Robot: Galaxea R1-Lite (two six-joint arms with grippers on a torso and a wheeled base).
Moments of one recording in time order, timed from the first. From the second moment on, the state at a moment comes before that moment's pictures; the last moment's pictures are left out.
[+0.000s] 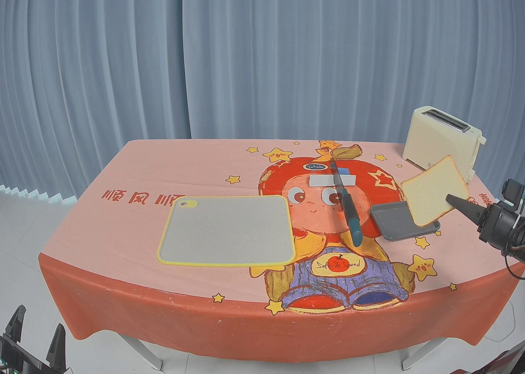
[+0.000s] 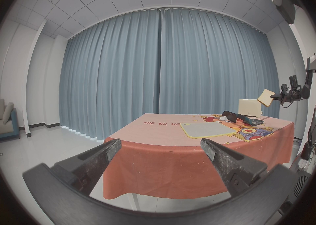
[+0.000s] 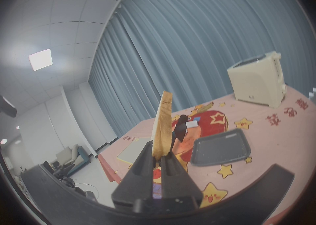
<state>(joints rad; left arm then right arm) 0.00 0.02 -0.02 0.00 0.03 -0.02 -0.03 1.37 -0.27 -0.96 0.66 0.42</state>
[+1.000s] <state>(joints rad) 0.00 0.02 -0.02 0.00 0.03 -0.02 0.03 1.37 -0.29 -1.01 0.57 0.07</state>
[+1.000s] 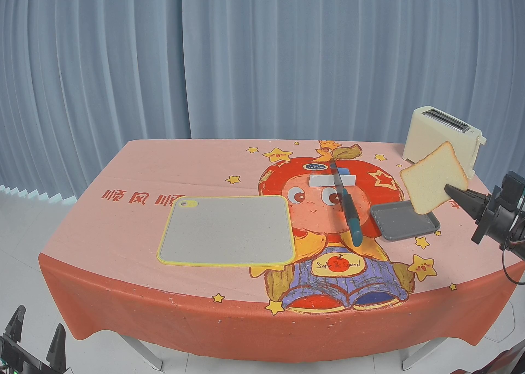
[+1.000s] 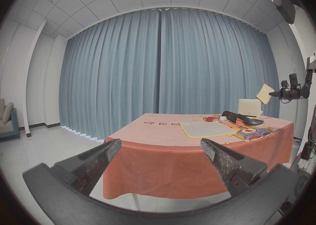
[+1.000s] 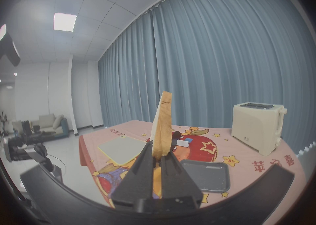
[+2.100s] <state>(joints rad) 0.00 0.02 -0.02 0.00 0.03 -0.02 -0.03 1.39 -0.24 -1.02 0.55 -0.12</state>
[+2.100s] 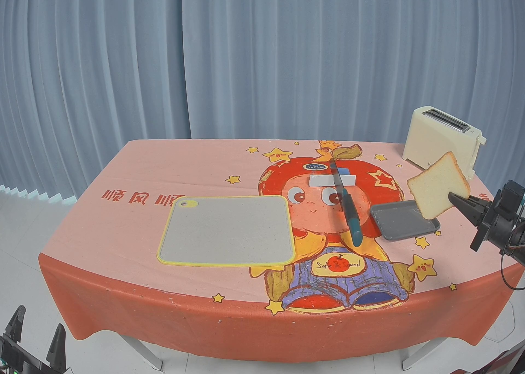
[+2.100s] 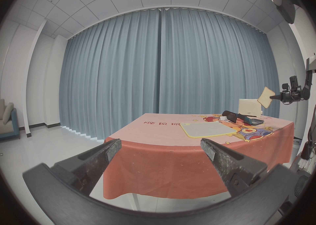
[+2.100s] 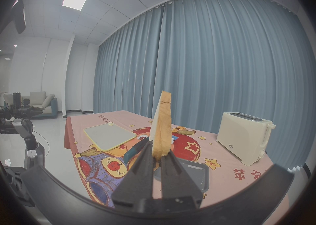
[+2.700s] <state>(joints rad) 0.00 0.02 -0.02 0.00 0.03 -0.02 -0.02 1.40 -0.26 -1.02 0.55 -0.12</state>
